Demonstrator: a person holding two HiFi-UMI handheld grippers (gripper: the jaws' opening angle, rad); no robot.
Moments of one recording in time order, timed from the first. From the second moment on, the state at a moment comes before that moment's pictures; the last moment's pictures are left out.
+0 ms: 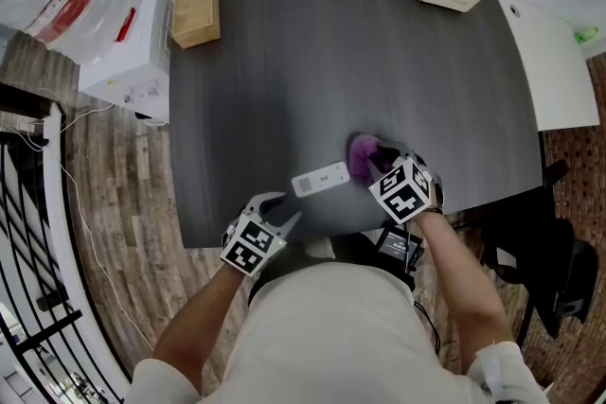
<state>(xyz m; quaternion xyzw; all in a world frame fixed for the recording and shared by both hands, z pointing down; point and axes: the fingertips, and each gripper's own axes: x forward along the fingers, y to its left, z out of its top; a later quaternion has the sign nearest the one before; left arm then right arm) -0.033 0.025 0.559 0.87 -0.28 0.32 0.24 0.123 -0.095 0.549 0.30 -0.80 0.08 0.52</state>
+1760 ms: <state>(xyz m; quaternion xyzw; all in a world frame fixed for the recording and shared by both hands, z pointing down) 0.012 -0.007 0.590 0.77 -0.30 0.14 0.54 0.084 -0.019 0.578 0.25 -0.79 0.26 0.49</state>
